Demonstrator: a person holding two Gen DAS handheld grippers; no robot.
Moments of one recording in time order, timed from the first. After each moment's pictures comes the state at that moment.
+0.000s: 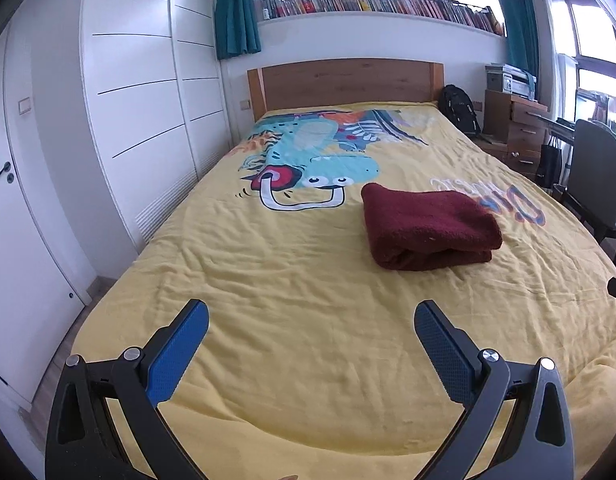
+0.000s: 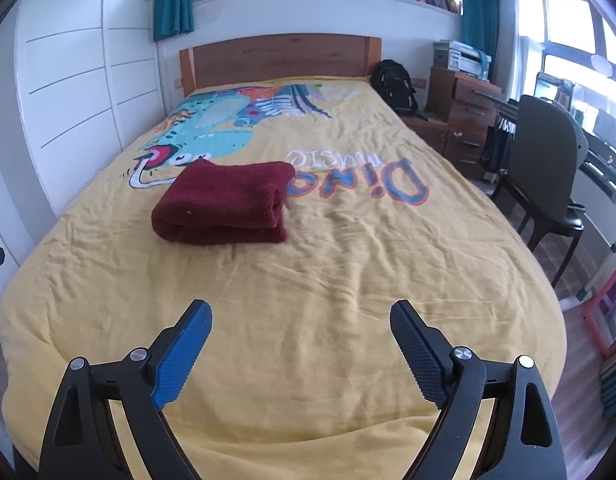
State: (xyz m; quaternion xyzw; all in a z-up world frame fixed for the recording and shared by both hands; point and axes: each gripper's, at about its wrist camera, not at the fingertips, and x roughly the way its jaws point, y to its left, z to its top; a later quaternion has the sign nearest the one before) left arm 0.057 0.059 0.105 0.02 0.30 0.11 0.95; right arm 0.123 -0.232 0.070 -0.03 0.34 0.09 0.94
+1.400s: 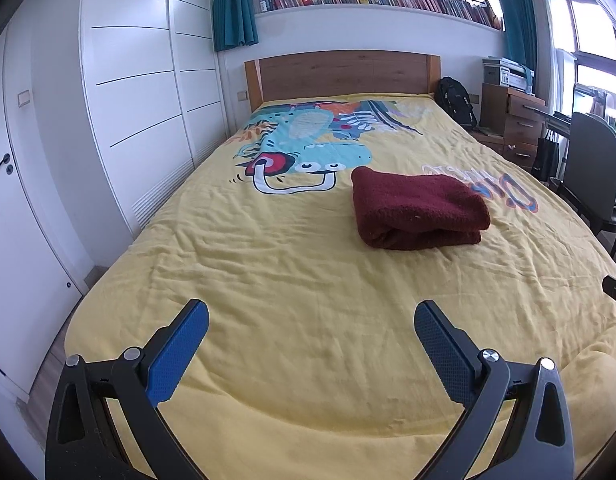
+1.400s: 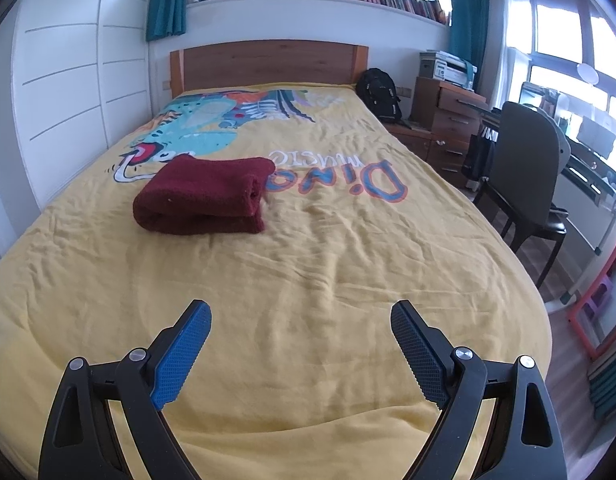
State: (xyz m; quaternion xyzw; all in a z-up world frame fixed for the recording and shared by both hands) left arm 0.044 0.043 0.090 0.01 0.31 0.10 0.94; right arm 0.104 -0.244 0.047 -0.05 0.32 0.06 0.94
